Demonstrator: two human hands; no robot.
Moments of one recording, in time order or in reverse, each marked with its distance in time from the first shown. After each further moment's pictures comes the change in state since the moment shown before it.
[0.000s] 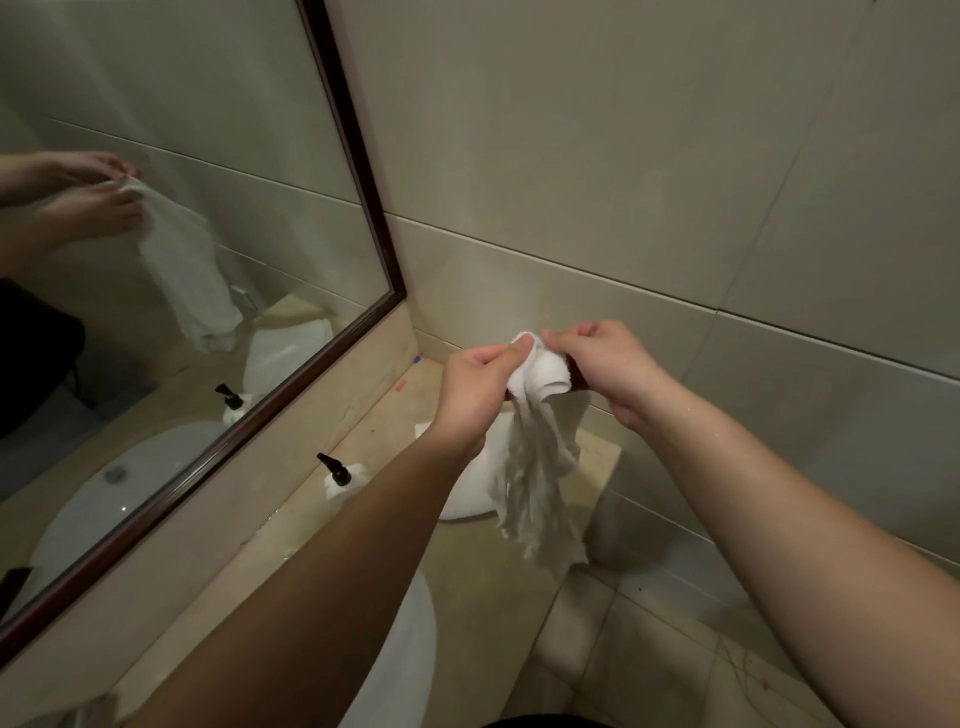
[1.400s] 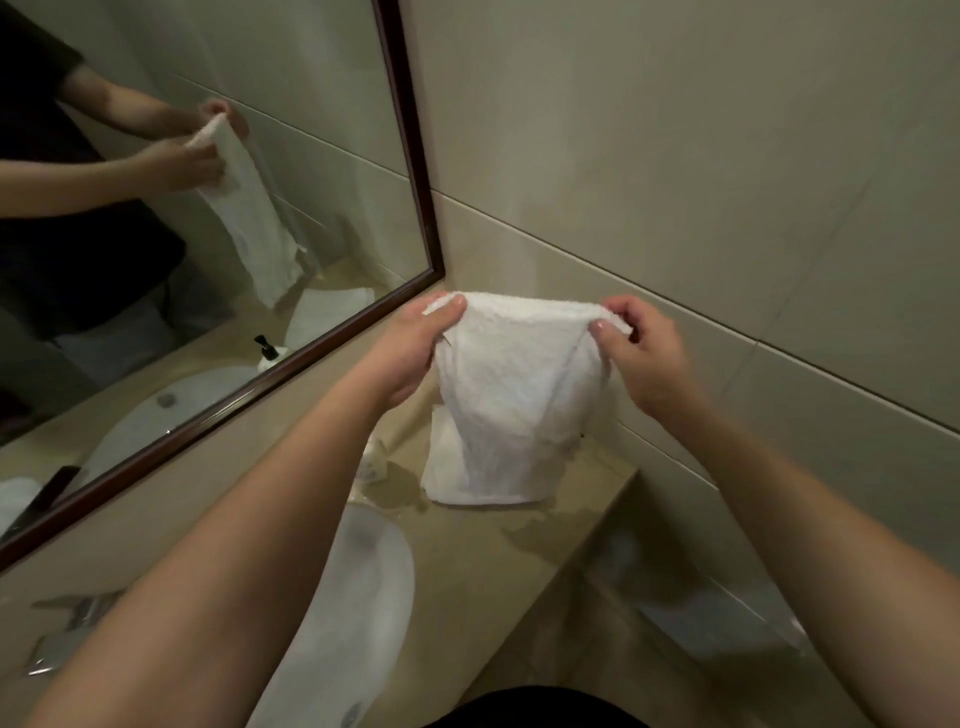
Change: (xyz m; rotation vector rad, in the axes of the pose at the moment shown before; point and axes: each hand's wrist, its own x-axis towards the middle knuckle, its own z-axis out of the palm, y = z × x) left_hand 0.028 0.024 -0.054 0.061 0.052 -0.015; right_hand 0.053 0.029 -0.052 -0.379 -0.112 -0.520
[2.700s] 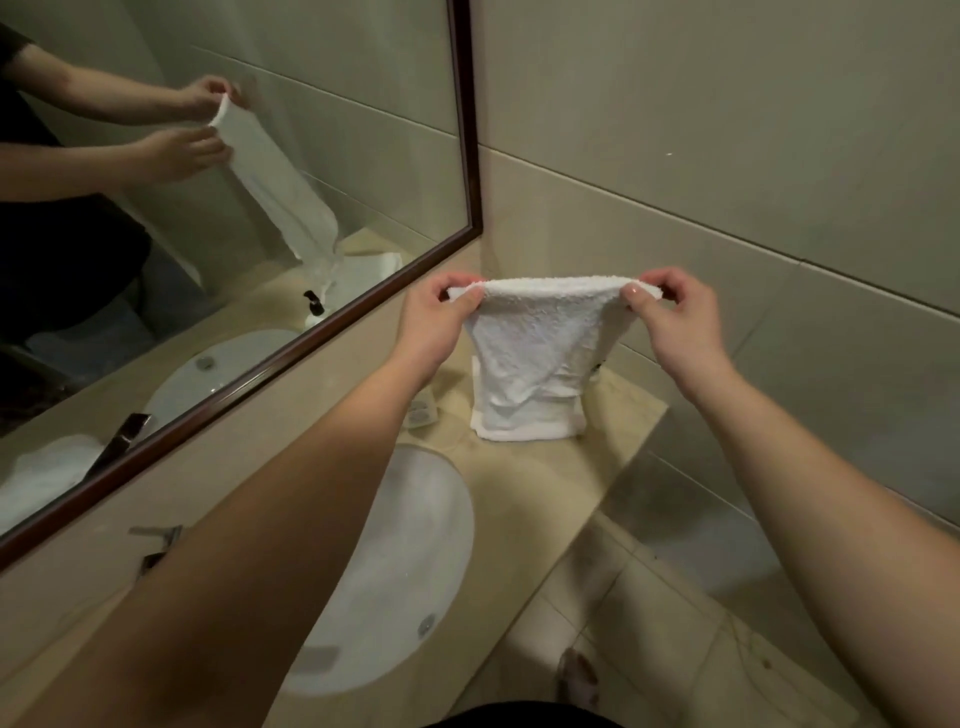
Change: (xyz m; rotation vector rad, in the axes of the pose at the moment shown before) left_hand -0.078 -0.034 -0.076 0.256 0.219 0.200; right_hand -0.073 -0.051 0.067 0.113 0.319 0.081
